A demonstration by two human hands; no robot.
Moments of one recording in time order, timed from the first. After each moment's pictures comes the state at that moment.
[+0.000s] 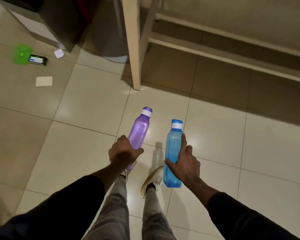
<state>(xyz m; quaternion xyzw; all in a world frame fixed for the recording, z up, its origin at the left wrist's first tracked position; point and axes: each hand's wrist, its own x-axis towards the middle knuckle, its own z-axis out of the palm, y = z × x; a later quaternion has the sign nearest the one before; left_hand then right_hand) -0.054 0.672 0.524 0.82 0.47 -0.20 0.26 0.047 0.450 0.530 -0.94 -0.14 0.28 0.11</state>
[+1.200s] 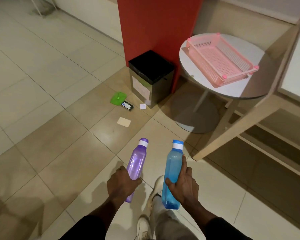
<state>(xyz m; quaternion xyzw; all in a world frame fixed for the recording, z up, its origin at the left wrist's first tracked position) -0.259 1.009 0.630 0.71 0.65 -0.08 0.27 -0.054 0.879 0.635 -0.89 -0.36 0.26 0.14</state>
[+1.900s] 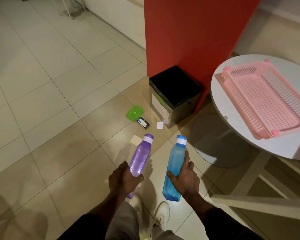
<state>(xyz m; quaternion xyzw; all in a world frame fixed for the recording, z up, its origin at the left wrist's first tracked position) -0.156 1.281 0.642 0.68 0.69 -0.05 0.22 0.075 1.195 0.607 -0.86 -0.42 0.27 0.15</state>
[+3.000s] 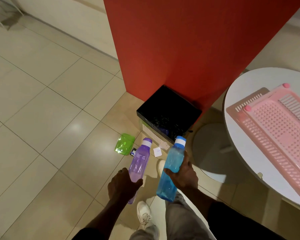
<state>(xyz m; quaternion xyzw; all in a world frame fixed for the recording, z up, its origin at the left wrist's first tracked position) -0.071 1.710 0.601 0.76 0.59 -0.12 0.26 0.145 1.593 0.592 -0.88 -0.25 0.34 0.23</state>
